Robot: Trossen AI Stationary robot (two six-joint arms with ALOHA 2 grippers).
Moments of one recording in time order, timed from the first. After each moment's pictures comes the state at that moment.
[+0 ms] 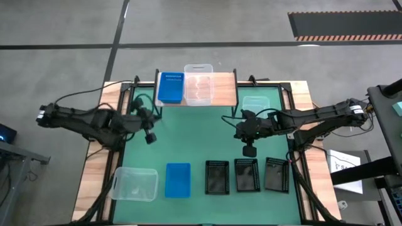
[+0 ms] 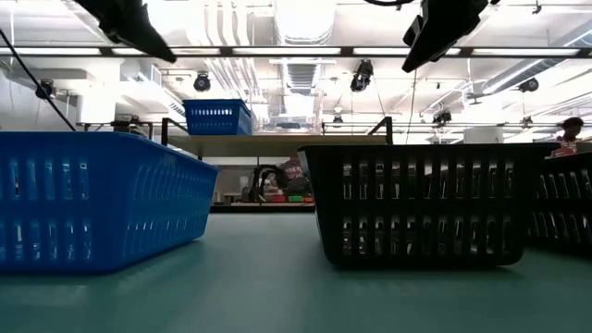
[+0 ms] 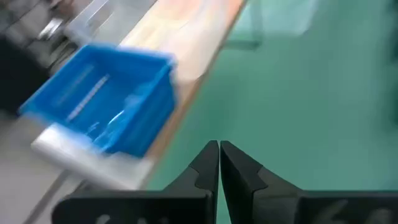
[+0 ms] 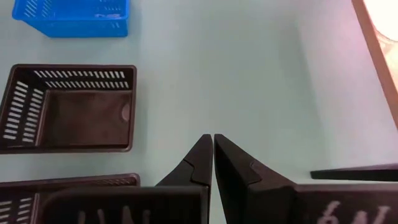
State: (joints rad) left arm -0.14 0.84 0.91 -0.79 -0.63 -0.20; right arm 0.13 1.25 1.09 -0.73 0.12 0.09
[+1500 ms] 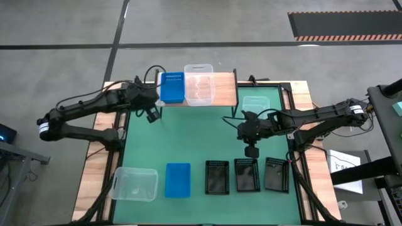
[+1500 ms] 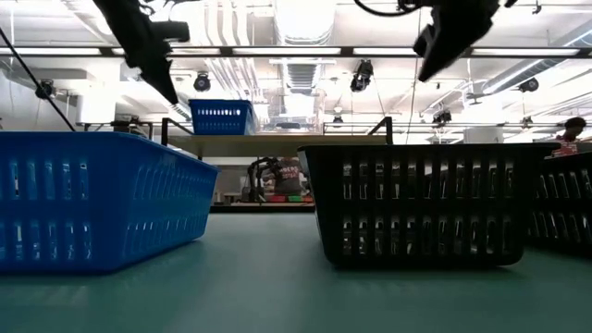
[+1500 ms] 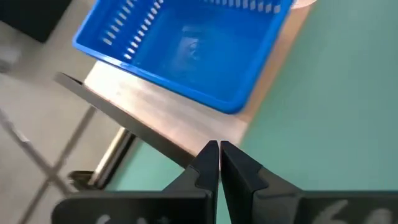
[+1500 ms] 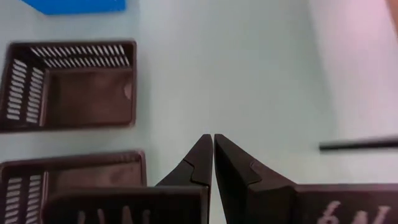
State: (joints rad) left arm 0.35 1.00 1.01 -0.90 -0.39 0.03; right arm 0.13 1.25 1.09 -0.83 0.10 0.16
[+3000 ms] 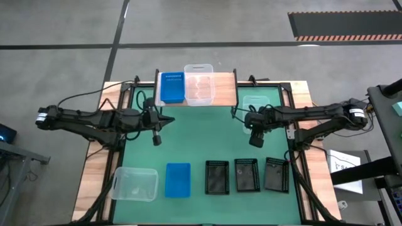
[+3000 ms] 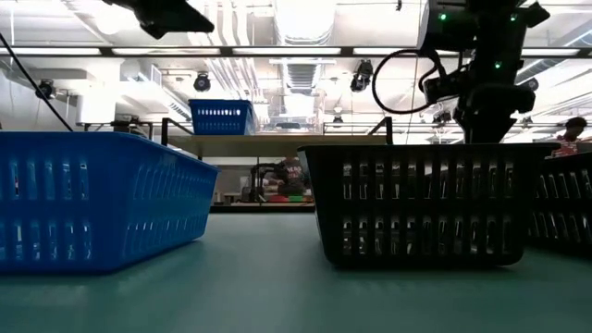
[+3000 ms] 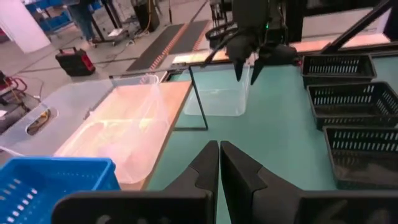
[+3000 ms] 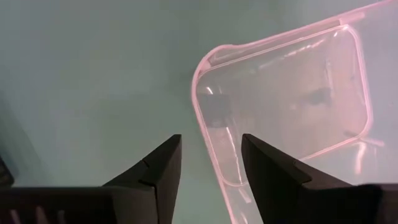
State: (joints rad) left arm -0.09 0.85 0.78 -0.23 -0.39 0.09; right arm -0.13 1.26 0.83 -0.93 0.16 0.19
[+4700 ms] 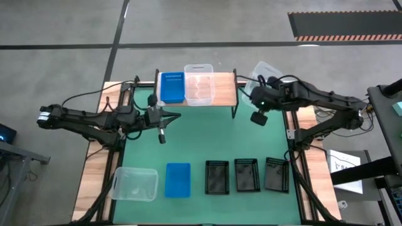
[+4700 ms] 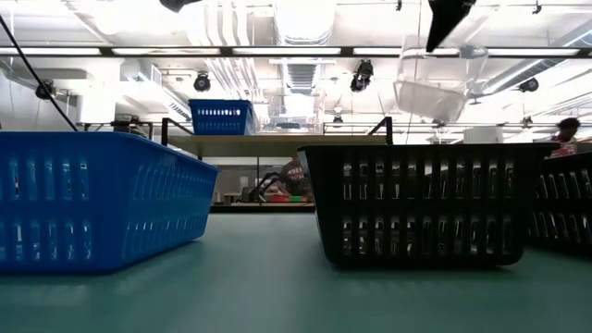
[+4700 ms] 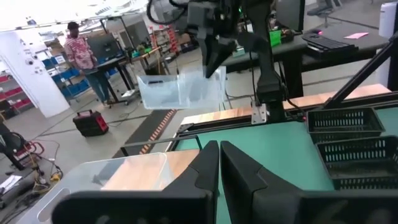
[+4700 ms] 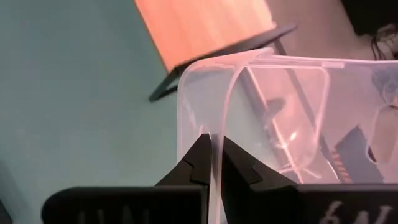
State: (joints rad) left arm -0.10 0.91 0.78 0.10 -0.38 0.27; right arm -0.12 1.32 1.57 -1.40 0.45 0.15
